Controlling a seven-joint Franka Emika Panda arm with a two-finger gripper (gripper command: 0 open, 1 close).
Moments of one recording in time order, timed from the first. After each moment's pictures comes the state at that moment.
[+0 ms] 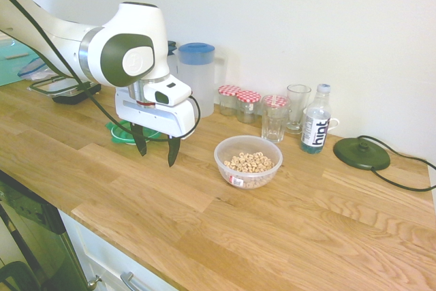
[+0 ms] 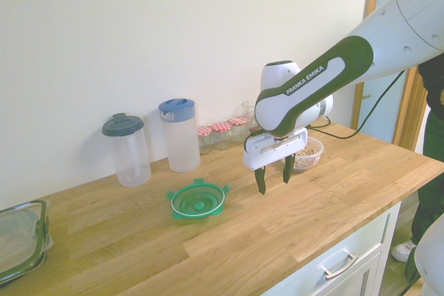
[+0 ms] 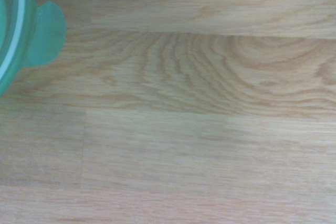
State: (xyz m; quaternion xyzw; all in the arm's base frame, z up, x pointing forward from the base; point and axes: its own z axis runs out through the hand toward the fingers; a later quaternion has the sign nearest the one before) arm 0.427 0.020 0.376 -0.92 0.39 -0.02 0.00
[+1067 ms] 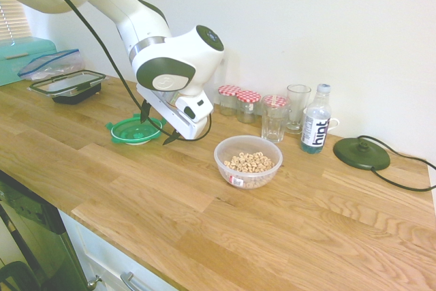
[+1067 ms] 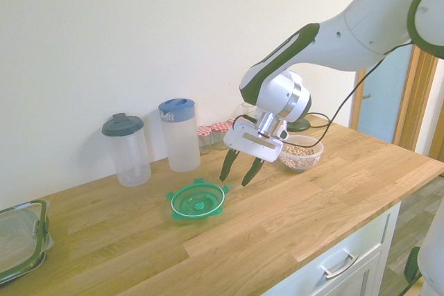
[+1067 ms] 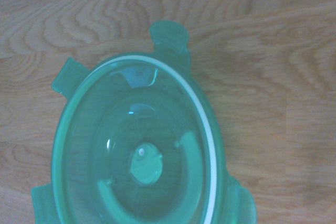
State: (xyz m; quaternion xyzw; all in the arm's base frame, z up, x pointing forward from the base) arm 0.510 0.012 0.340 -0.87 0.38 0.08 0.29
